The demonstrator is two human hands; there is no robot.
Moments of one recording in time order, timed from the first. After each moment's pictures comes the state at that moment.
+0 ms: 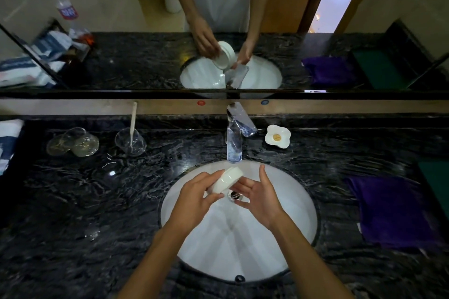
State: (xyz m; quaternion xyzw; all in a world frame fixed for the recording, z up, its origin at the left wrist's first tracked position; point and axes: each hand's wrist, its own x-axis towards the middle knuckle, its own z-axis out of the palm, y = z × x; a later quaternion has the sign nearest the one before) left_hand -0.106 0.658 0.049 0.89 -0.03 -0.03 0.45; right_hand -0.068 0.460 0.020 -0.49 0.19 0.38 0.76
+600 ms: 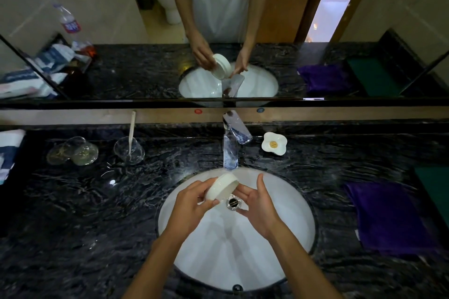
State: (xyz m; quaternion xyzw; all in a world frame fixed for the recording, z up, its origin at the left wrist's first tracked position) left_hand -0.107 0.654 0.052 0.86 0.04 -0.04 0.50; right_hand -0.068 0.460 0.012 -0.52 0.18 0.39 0.74
